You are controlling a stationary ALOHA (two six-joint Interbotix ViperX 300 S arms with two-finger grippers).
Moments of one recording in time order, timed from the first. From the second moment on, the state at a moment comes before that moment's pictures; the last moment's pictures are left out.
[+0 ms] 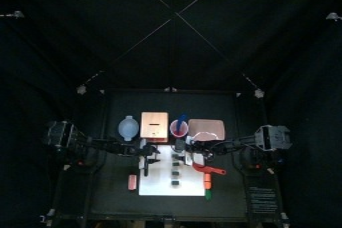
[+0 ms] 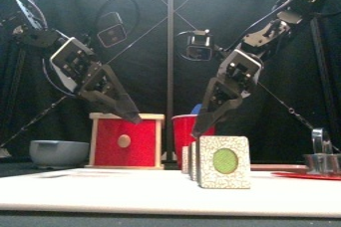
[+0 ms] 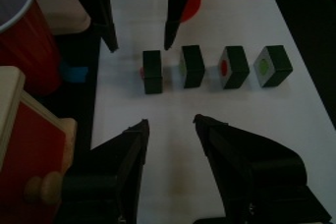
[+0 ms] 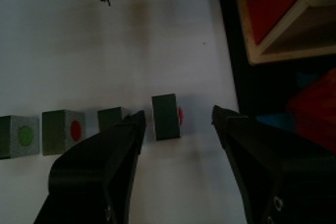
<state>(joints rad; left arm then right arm) -0.03 -0.06 0.94 -0.01 -0.36 0.00 -0.05 0.03 0.70 0.30 0.02 -0.23</state>
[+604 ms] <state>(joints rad) -0.03 -0.06 0.95 -0.01 -0.36 0.00 -0.04 0.13 0.66 0.30 0.02 -0.23</state>
